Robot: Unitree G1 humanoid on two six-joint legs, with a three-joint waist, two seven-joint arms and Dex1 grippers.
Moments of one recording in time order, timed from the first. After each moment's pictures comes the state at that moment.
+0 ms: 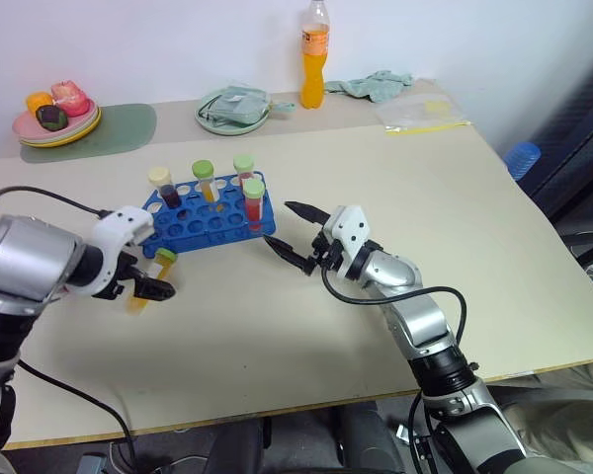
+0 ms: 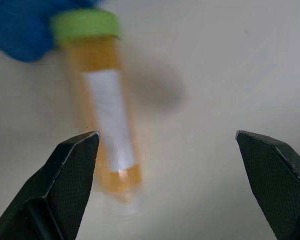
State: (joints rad) left arm -0.56 1.06 -0.12 -0.31 -0.20 1.61 -1.03; right arm -0.45 -0.17 0.24 -0.01 0.13 0.07 0.64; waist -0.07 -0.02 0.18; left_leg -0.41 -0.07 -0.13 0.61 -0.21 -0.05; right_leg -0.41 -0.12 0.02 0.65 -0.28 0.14
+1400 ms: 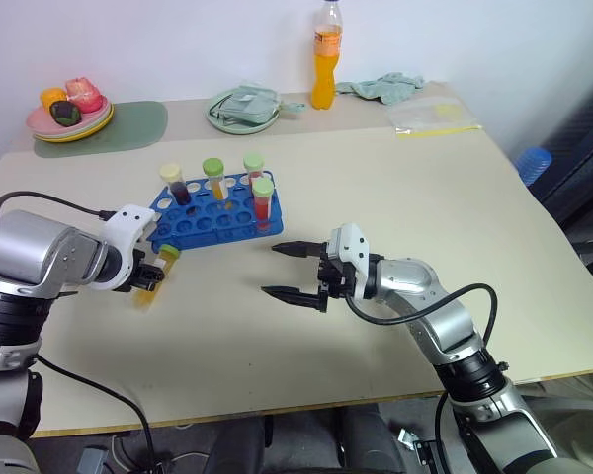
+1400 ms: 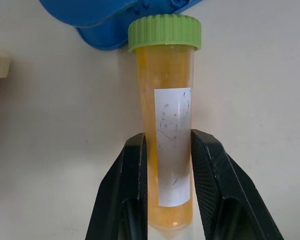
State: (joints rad) left arm -0.61 1.00 -0.05 -0.11 -0.61 1.61 -0.47; right arm -0.43 -0.32 0.29 -0.15 0.29 0.30 0.95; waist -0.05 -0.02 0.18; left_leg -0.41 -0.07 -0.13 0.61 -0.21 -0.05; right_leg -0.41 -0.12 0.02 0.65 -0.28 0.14
